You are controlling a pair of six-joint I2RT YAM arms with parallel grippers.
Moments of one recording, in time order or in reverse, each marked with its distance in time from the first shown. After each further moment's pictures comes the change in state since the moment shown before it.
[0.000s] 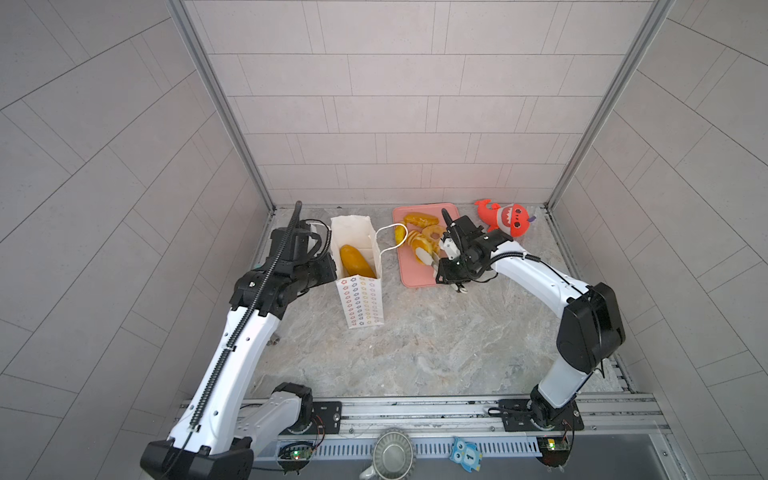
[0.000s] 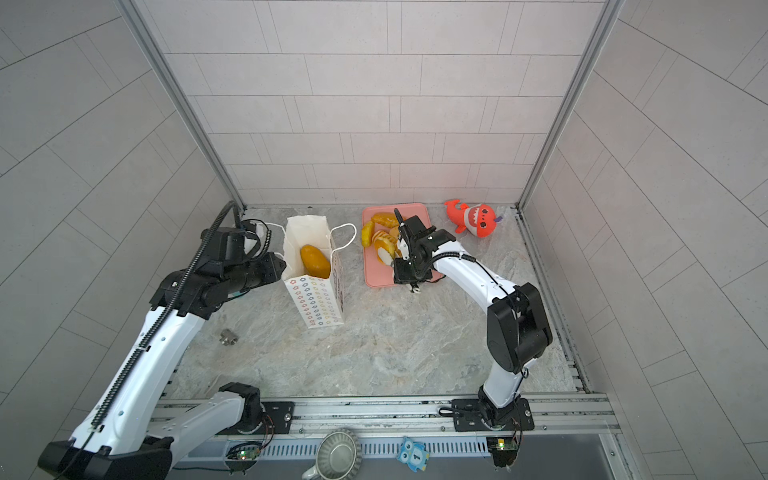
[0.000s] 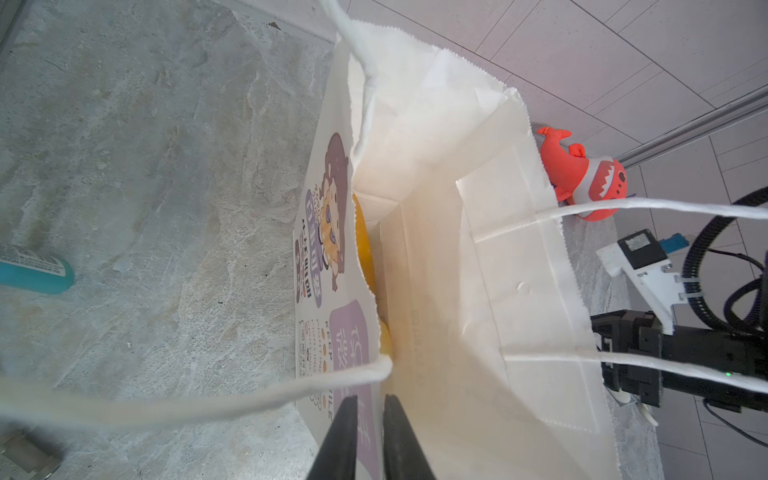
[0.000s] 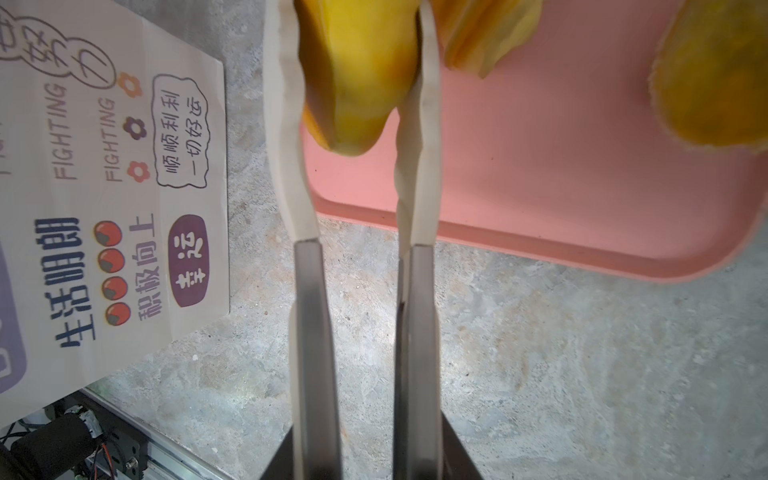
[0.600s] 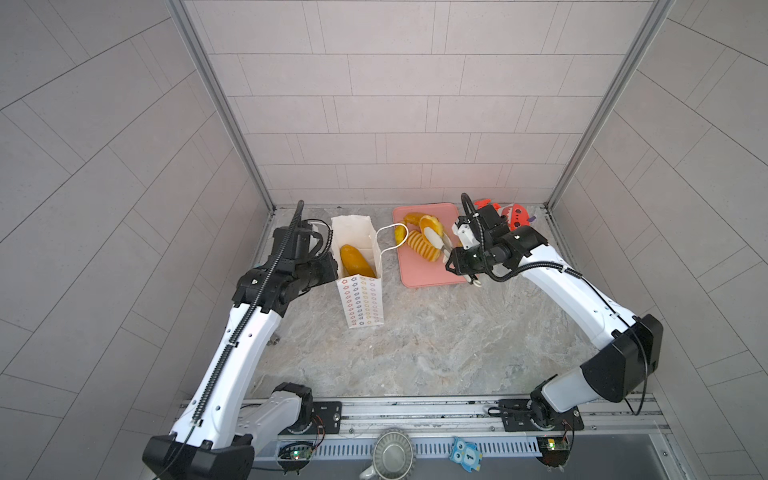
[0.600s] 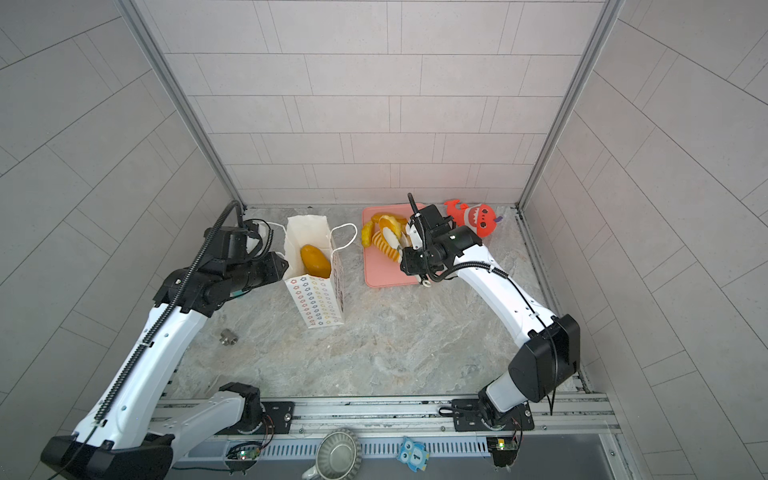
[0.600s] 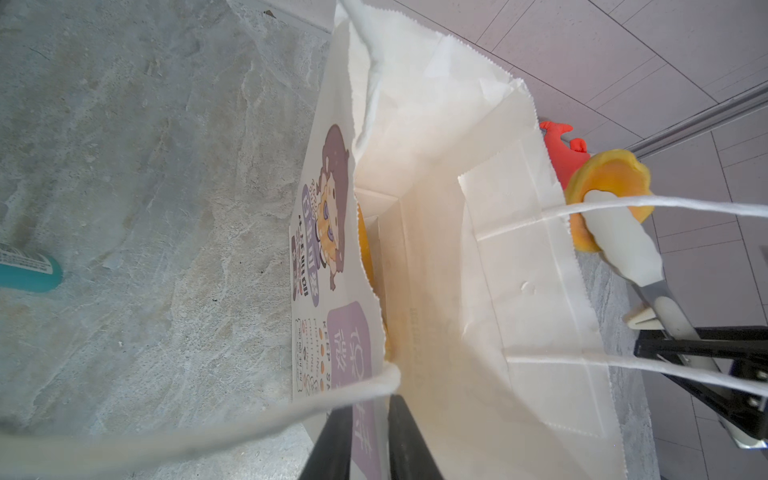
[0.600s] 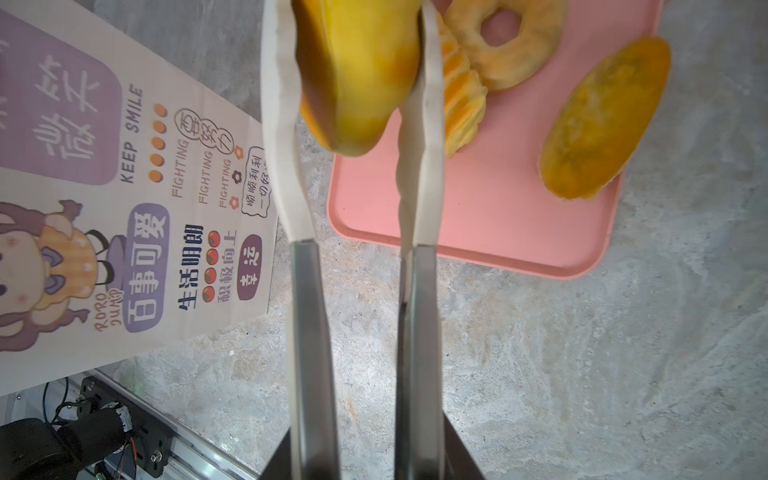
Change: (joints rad) left arm 0.000 0.019 -0.005 0.008 0.016 -0.005; right arm -0.007 -0.204 0.053 -0.067 0.061 -0.013
